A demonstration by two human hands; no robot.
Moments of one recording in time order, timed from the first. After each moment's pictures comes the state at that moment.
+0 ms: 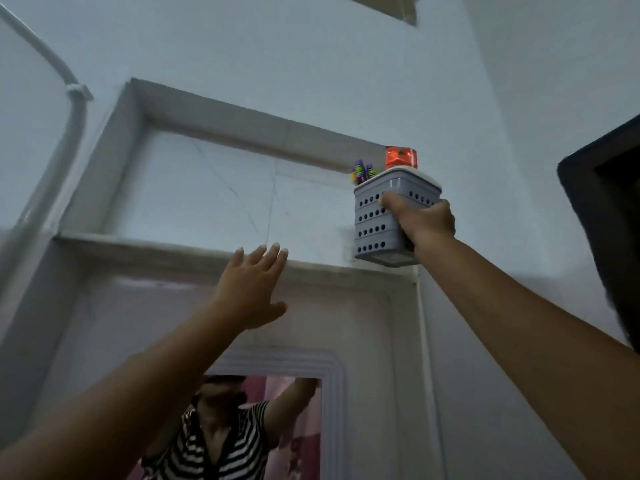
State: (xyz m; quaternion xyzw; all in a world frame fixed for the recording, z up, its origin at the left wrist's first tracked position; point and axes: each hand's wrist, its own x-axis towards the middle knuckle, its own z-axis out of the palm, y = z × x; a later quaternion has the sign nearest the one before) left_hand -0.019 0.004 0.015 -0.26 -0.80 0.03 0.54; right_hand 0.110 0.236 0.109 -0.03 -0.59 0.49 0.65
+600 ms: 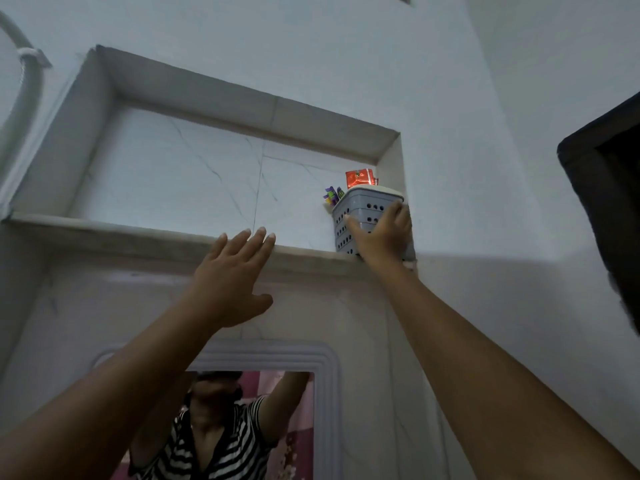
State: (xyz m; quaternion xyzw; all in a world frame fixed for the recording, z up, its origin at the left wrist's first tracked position) left_hand -0.030 0.003 0.009 -0.29 -0.79 -0.02 0.55; right_hand 0.002 0.258 0.095 -0.10 -0.67 0.22 0.70
